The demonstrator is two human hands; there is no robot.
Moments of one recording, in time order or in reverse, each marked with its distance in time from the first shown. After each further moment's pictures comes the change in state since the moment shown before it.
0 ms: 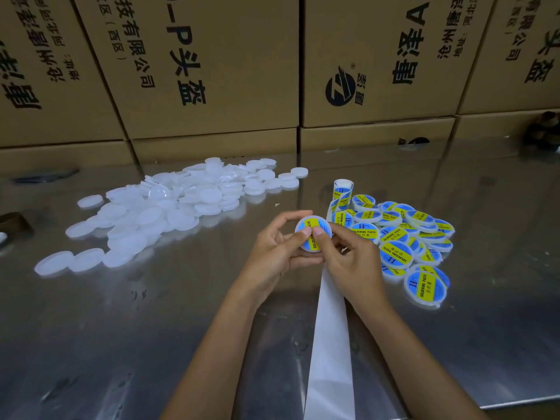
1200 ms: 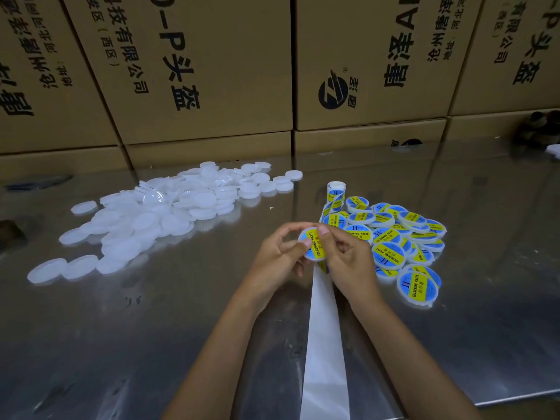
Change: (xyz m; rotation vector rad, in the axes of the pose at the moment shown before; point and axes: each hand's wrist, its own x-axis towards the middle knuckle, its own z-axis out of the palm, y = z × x) left_hand 0.002 -0.011 0.007 0.255 0.045 0.046; right_hand 0.004 0.001 -0.001 0.198 0.021 0.113
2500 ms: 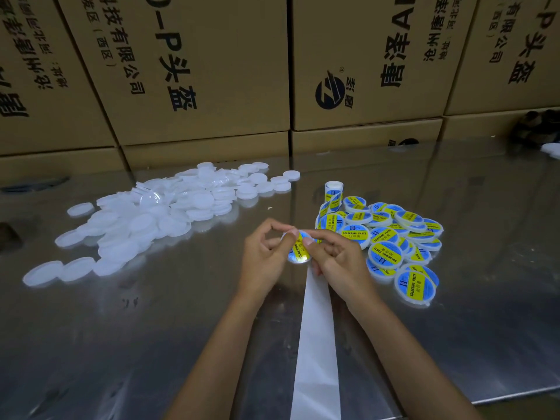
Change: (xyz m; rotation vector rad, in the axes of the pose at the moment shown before) left_hand 0.004 -0.004 -0.004 0.097 0.262 0.137; right_hand -0.001 -0.005 0.001 0.064 -0.138 0.125
